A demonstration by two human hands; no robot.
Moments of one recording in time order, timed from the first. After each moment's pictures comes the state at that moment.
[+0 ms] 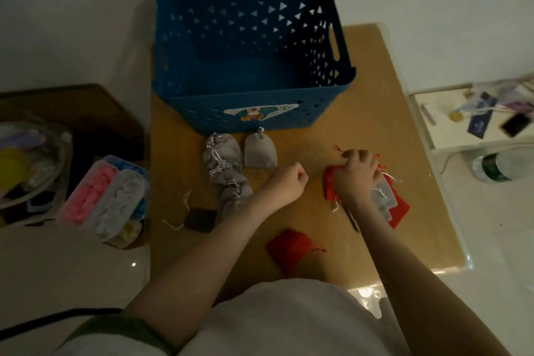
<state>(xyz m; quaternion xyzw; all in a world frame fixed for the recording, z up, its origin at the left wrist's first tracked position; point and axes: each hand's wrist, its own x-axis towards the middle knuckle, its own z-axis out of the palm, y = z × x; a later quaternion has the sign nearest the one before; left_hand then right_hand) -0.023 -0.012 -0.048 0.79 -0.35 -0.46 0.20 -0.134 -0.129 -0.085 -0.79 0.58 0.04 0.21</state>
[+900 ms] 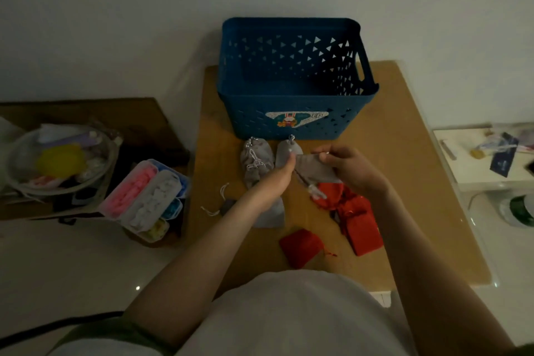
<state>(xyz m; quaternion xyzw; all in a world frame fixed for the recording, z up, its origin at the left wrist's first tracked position) -0.014 0.071 0.002 0.78 -0.10 -0.50 0.36 -0.108 -0.080 -0.006 -0.66 0.29 -0.01 0.69</state>
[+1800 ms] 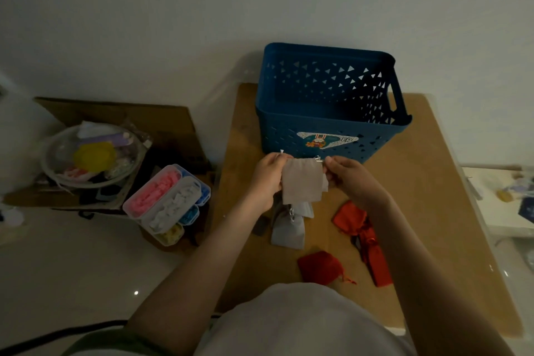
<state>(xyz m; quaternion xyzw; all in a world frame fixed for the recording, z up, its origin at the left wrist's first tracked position) 0.028 0.112 0.028 0.69 0.02 -0.38 0.62 -0.060 -0.047 0.009 -0.68 0.26 0.02 0.69</state>
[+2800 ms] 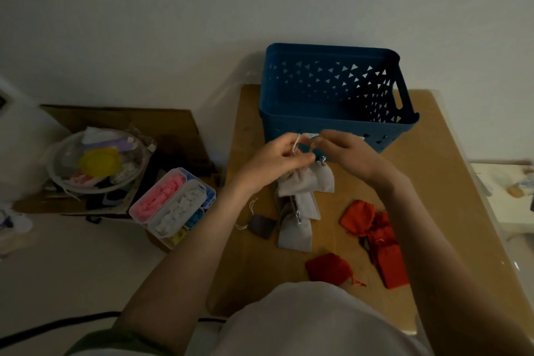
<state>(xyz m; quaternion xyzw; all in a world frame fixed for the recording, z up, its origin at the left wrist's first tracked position) 0.057 0.126 0.073 0.69 -0.32 -0.37 0.52 -0.035 -0.030 0.085 -0.87 0.14 0.01 0.48</state>
